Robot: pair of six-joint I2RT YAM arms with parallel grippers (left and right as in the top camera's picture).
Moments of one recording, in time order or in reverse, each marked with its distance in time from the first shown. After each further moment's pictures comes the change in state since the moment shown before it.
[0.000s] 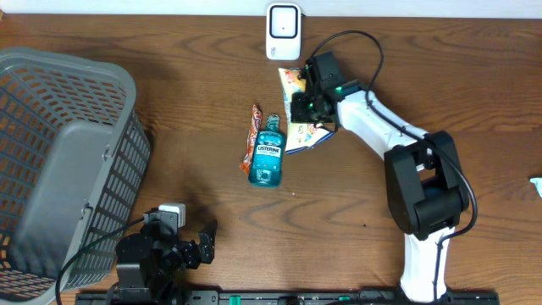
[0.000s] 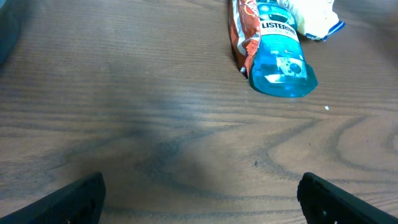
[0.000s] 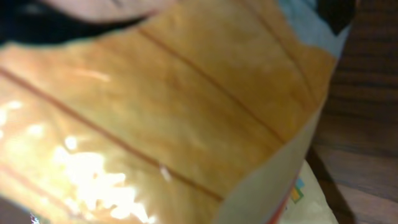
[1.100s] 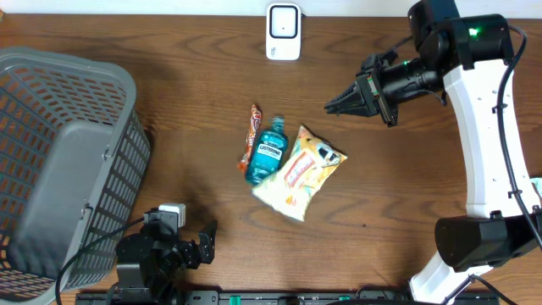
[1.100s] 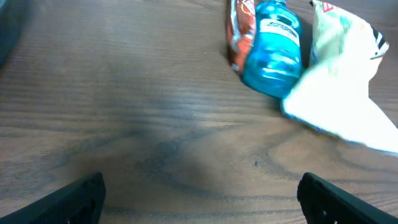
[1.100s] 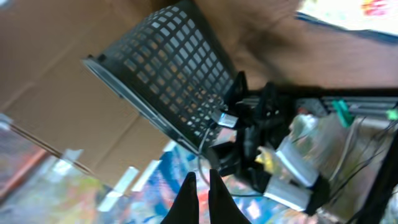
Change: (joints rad) left arm 0.000 0.000 0.000 0.000 0.000 0.000; right arm -0.256 -0.275 0.583 -1.215 -0.789 0.465
